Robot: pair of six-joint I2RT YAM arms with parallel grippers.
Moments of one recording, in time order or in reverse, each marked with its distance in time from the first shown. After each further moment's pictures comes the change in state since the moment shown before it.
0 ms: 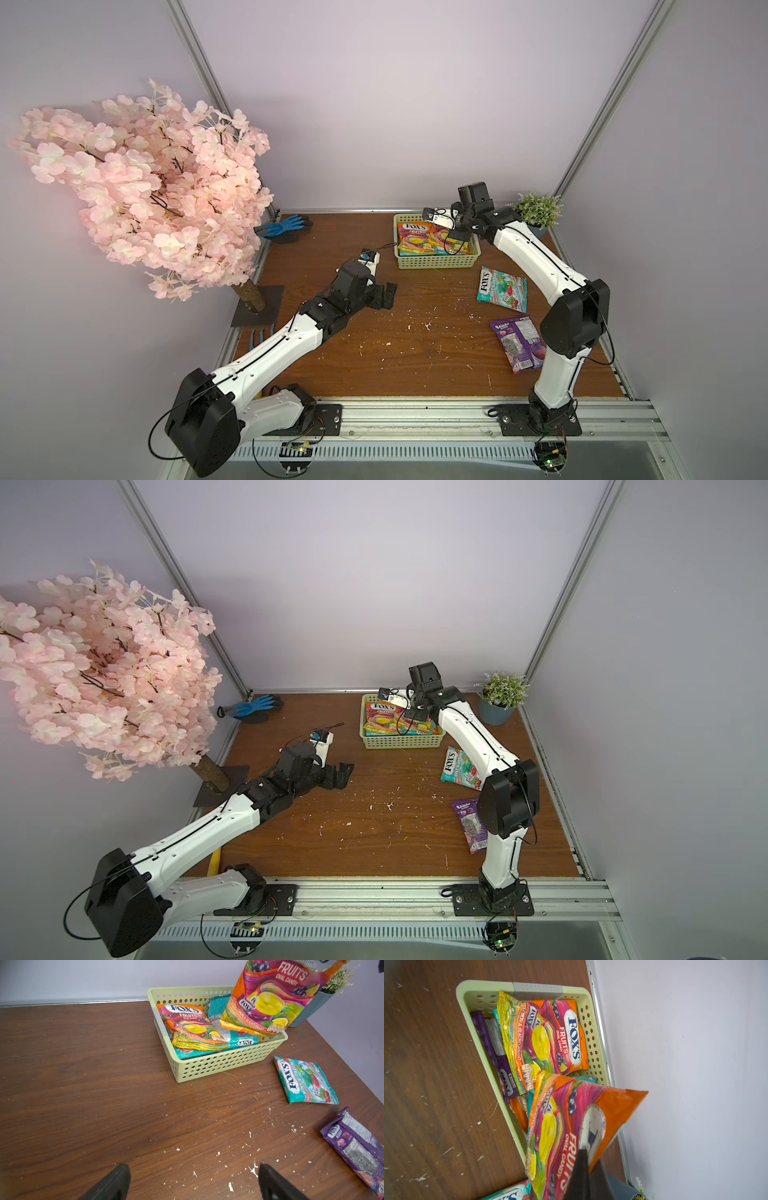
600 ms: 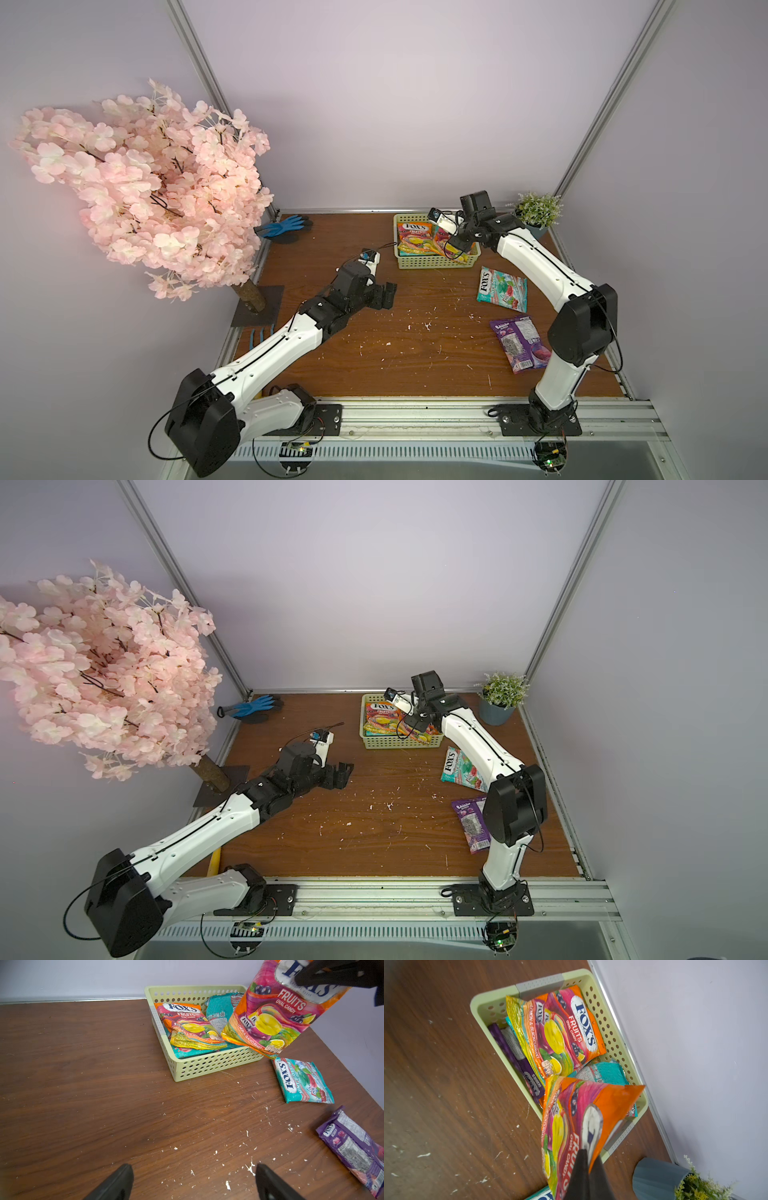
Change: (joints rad) left arm 0.000 0.000 0.012 -0.012 0.014 -0.008; right arm 0.000 -0.051 -0.127 -0.004 0.000 0.236
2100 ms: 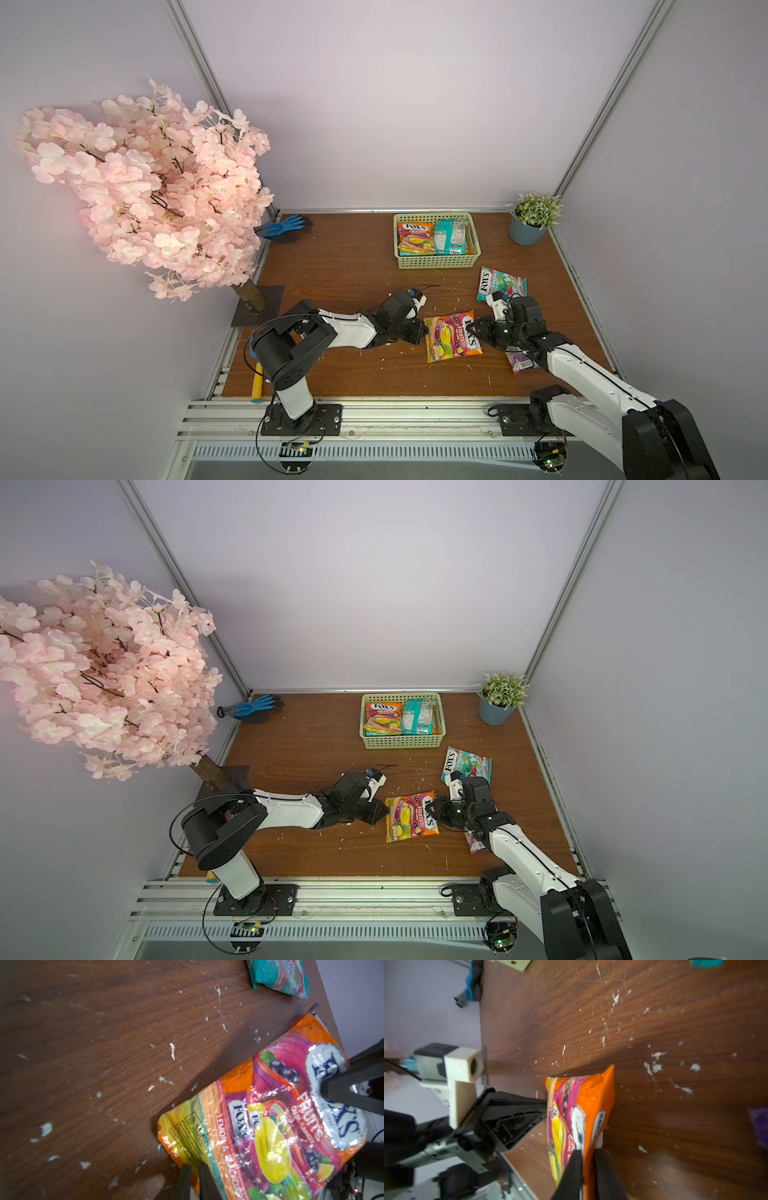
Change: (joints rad) left arm -0.226 0.570 -0.101 0.458 0.337 -0.206; right arm -0.153 -0.813 -1.343 0.496 -0.582 1.469
